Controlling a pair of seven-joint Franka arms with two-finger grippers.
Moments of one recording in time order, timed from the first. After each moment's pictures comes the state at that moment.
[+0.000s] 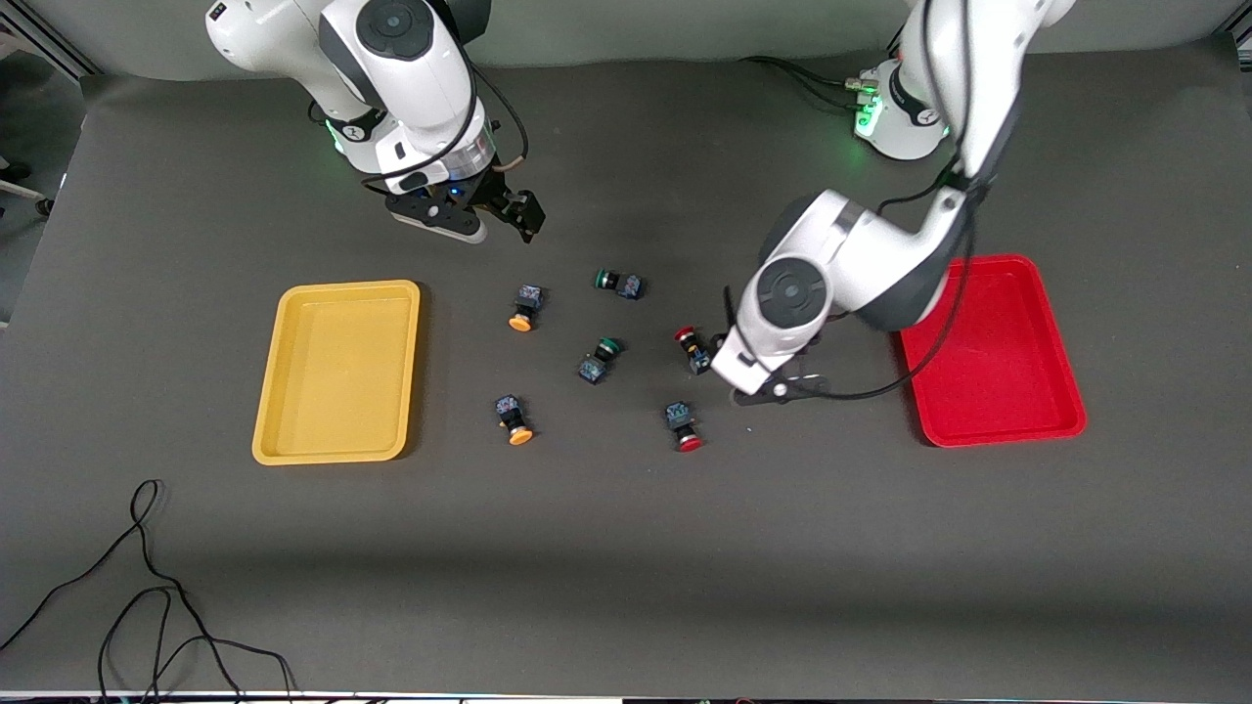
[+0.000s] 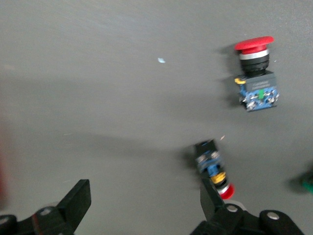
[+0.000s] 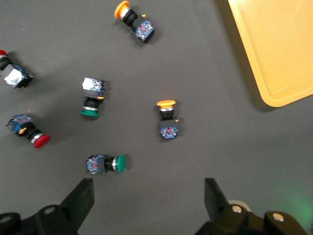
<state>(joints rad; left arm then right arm) -0.37 0.53 -0.25 -1.71 0.06 2.06 -0.78 0.77 -0.13 -0.06 -2.22 0.01 2.09 1.10</state>
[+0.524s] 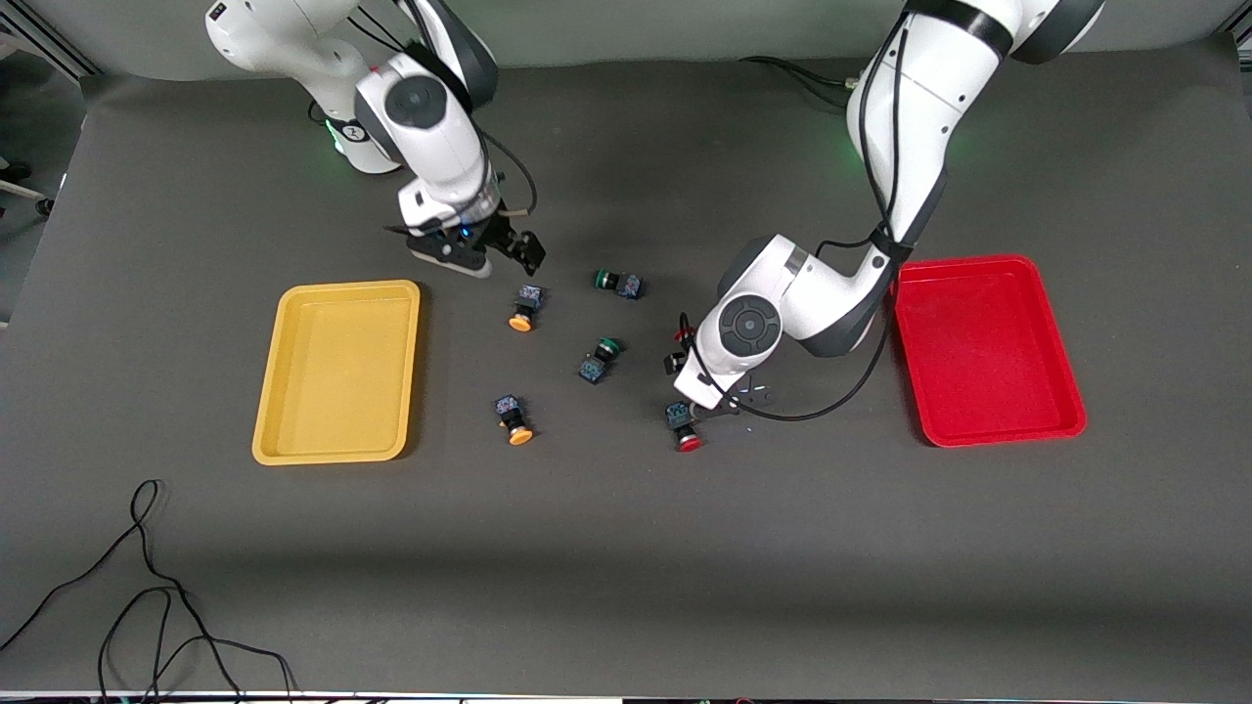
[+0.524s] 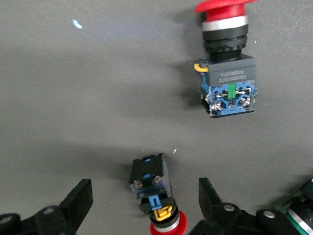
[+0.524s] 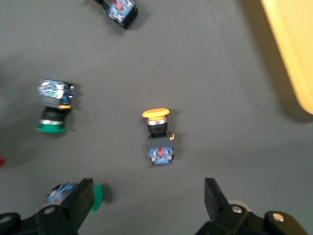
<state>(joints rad) -0.41 0.69 -0.27 -1.69 -0.03 2.24 -0.82 0.77 0.02 -0.07 -2.48 0.01 2.56 1.10</state>
